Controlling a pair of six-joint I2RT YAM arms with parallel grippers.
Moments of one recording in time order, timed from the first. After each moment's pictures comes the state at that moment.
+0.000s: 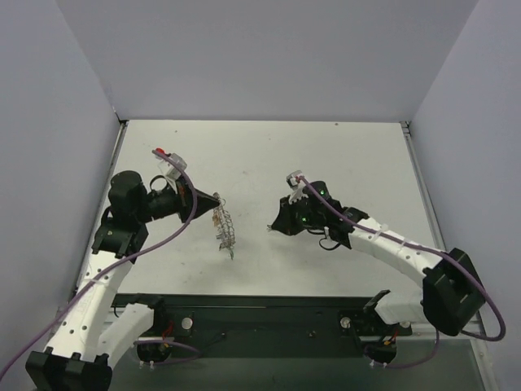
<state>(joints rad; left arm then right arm) -0.19 0.85 0.87 -0.22 0.88 -0.23 0.68 1.33 0.77 -0.11 -0.27 0.30</state>
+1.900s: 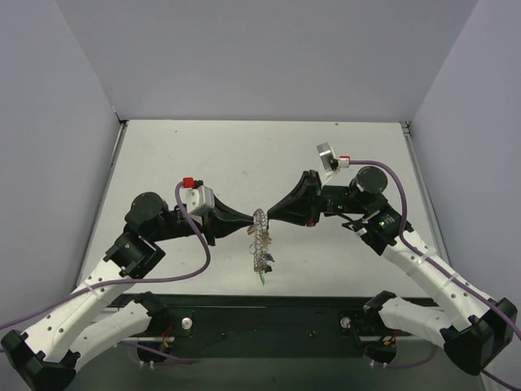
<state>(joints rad) -0.66 0.80 0.82 0.05 0.72 -0.11 0.60 1.02 0.90 0.23 -0.93 0.49</state>
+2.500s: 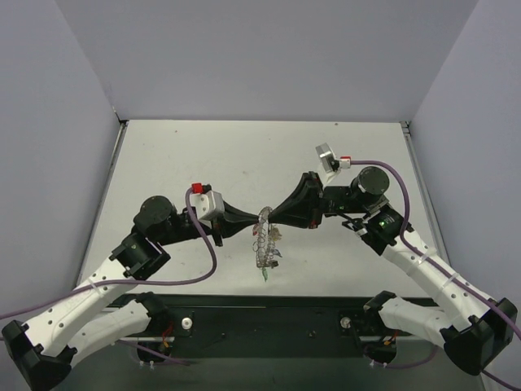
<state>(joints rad) -0.76 0.81 0.80 0.10 0.57 -0.02 0.60 1.02 0.90 0.30 -1.01 0.54</state>
